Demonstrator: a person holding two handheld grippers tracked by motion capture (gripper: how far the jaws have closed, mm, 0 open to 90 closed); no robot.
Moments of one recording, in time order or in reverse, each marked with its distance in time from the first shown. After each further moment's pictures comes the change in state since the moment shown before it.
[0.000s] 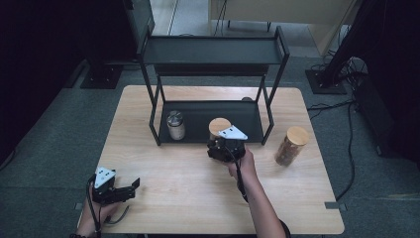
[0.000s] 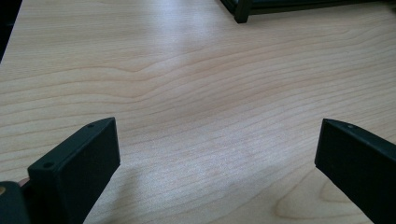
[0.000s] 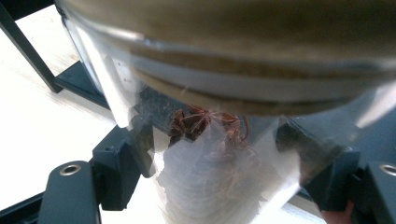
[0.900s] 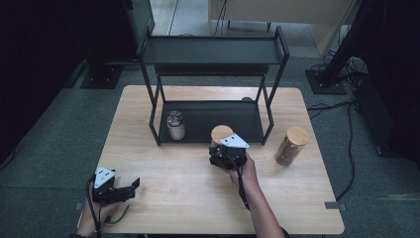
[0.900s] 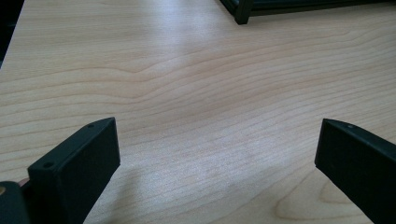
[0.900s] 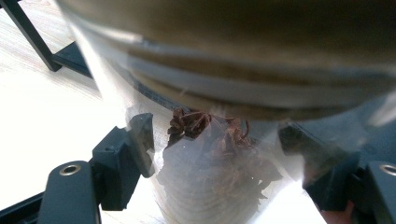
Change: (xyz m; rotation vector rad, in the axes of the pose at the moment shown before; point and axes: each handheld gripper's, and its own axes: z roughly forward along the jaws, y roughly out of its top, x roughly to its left) left arm 0.000 0.000 0.000 -0.004 0.002 -0.001; right arm 0.002 -0.024 -0.004 0.010 -0.006 0.005
